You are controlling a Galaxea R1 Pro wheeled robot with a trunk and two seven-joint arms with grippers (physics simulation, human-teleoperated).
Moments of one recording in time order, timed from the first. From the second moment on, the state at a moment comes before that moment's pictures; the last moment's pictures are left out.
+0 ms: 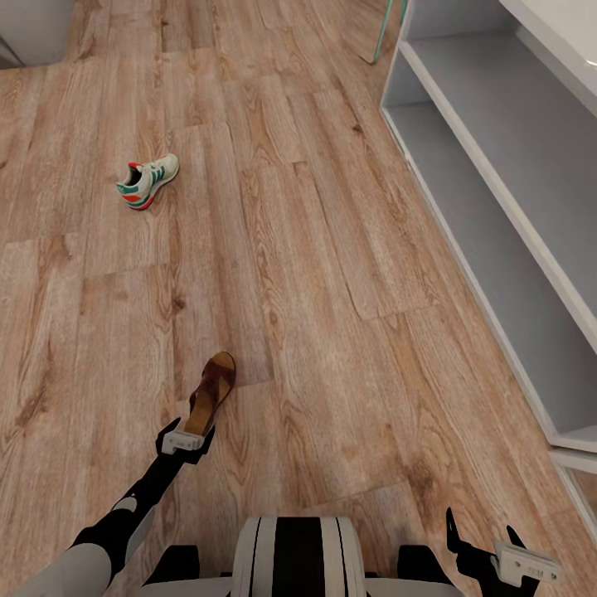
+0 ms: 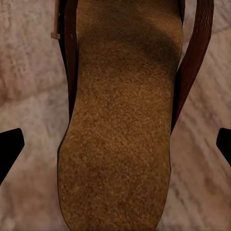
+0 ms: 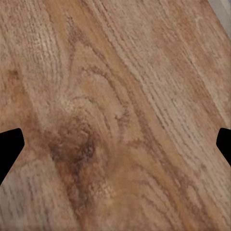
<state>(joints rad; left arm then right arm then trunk) -0.63 0.11 0.19 -0.31 -0.13 -0.67 -0.33 0.18 0.03 -0.19 -1.37 -0.03 -0.32 -0.10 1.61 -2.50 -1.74</state>
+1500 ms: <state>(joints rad) -0.63 0.11 0.19 -0.31 -0.13 -0.67 -0.33 0.18 0.03 -0.19 -1.36 -0.03 -0.32 -0.10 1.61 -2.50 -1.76</state>
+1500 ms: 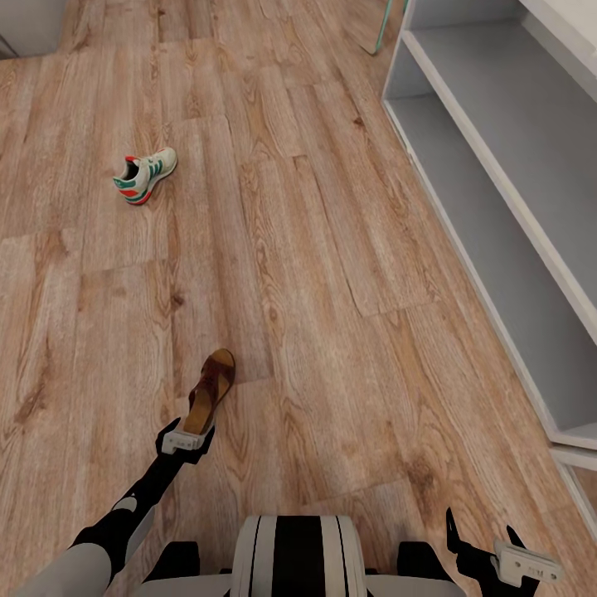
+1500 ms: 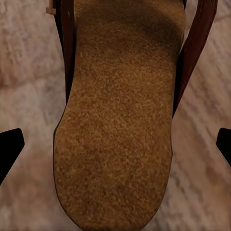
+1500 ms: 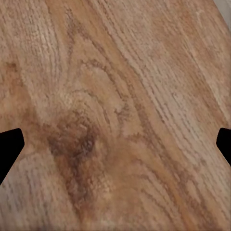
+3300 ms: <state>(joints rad) -0.63 0.11 0.19 -0.31 -0.13 -0.67 -0.33 0.18 0.03 -0.19 -1.36 -0.03 -0.32 -0.10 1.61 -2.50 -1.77</state>
